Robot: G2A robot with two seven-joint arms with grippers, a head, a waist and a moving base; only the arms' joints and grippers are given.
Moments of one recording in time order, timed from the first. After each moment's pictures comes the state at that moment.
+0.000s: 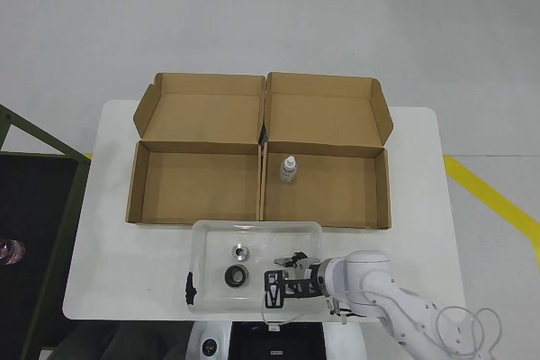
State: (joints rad) left arm -0.19 -0.18 -0.57 -1.44 2.04 -0.23 0.13; right arm -1.25 -1.07 0.83 -1.97 -1.40 -0.81 0.83
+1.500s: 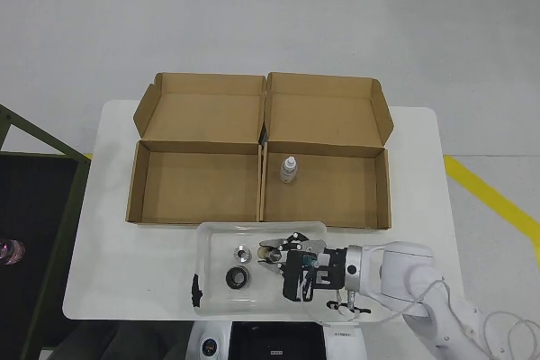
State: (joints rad) left arm -0.19 -0.18 -0.57 -1.44 2.04 -0.23 0.13; right arm -1.34 -1.03 1.07 -2.14 -1.22 -0.77 0.36
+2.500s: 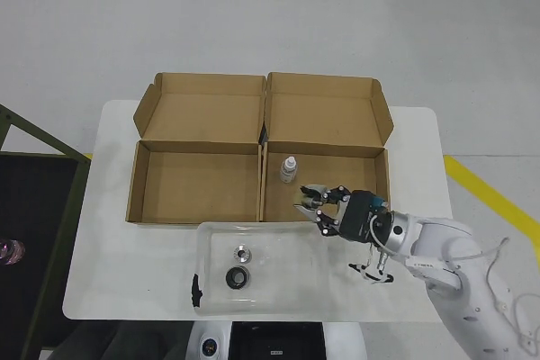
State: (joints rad) left arm -0.19 -0.18 -0.57 -1.44 2.04 -0.23 0.13; right arm -1.32 -1.02 1.27 -2.03 -1.08 -0.70 0.22
